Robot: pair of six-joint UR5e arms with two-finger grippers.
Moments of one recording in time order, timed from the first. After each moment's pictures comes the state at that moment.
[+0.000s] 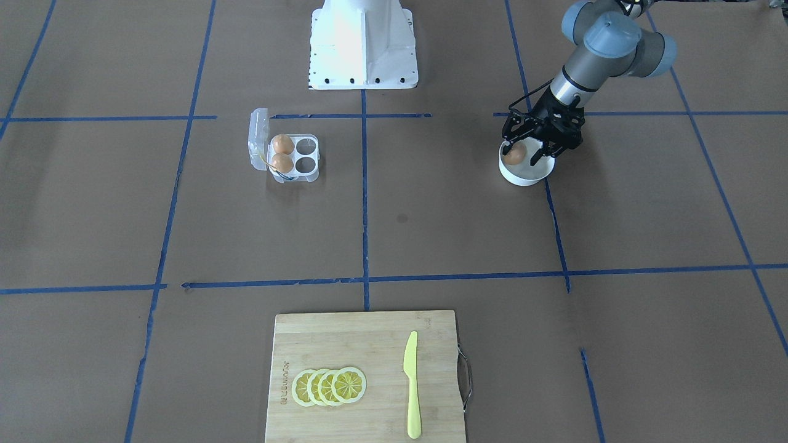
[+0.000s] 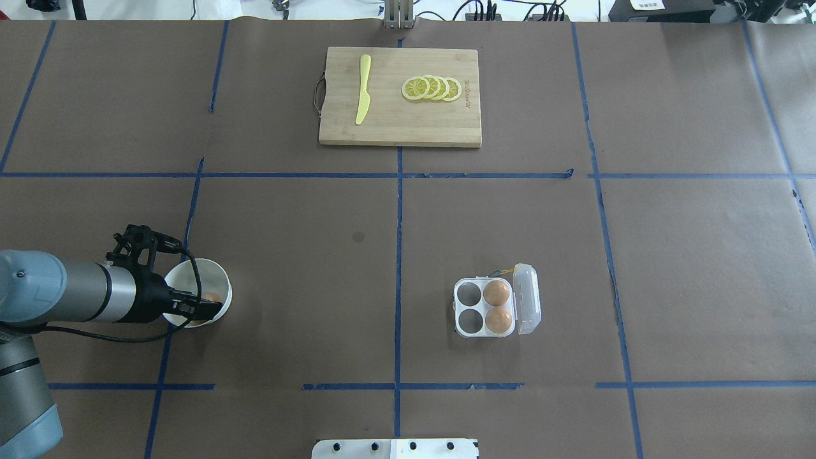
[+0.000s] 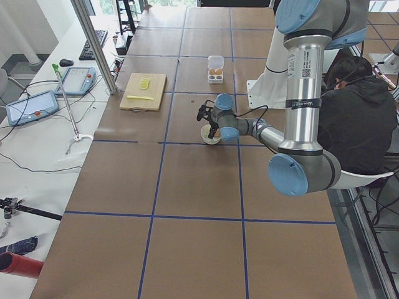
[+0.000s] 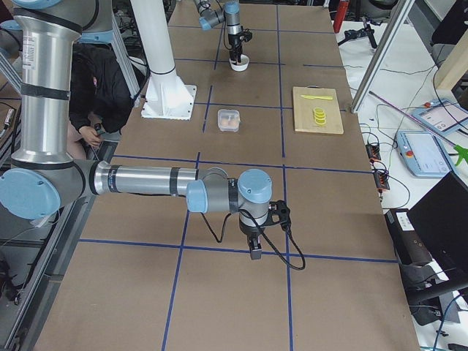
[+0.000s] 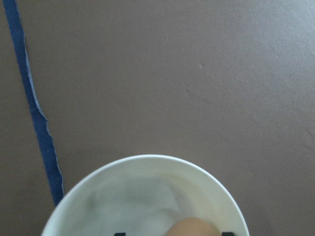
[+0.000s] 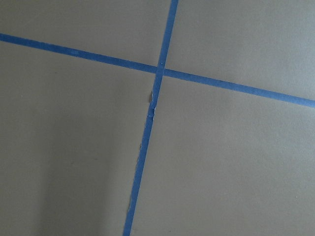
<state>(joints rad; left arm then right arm) -0.48 -1.55 -1.86 -2.34 -1.84 -0.99 1.53 -1.70 1.69 -1.49 2.27 -0.11</state>
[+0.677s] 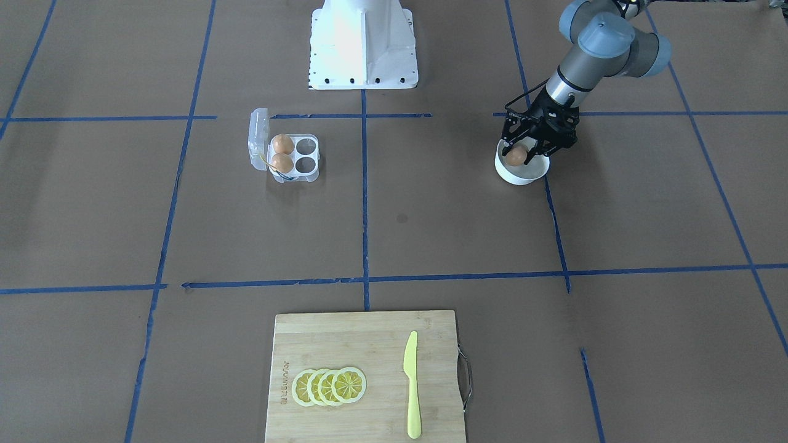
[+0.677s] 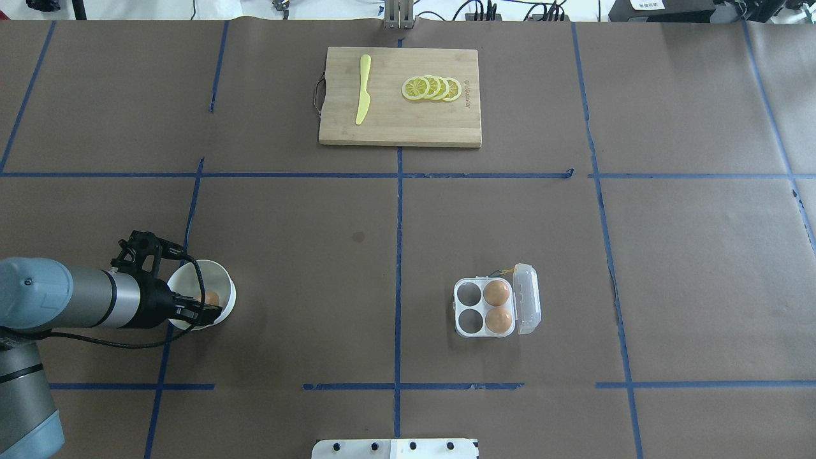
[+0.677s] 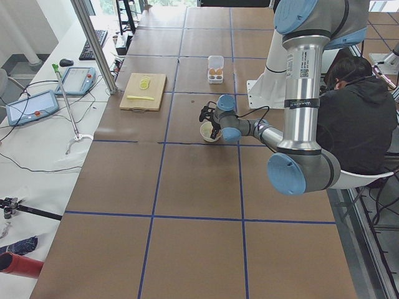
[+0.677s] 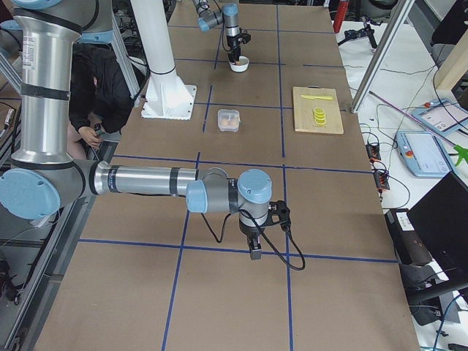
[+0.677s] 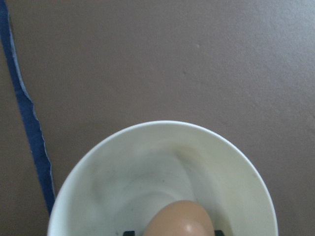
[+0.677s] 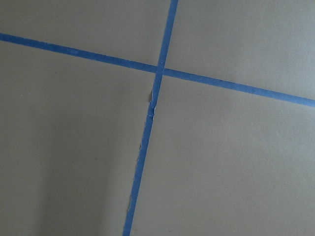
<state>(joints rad) -0.47 -1.55 -1.85 -2.34 -1.83 -0.99 1.53 -1.70 1.69 -1.49 2.27 -0.11</state>
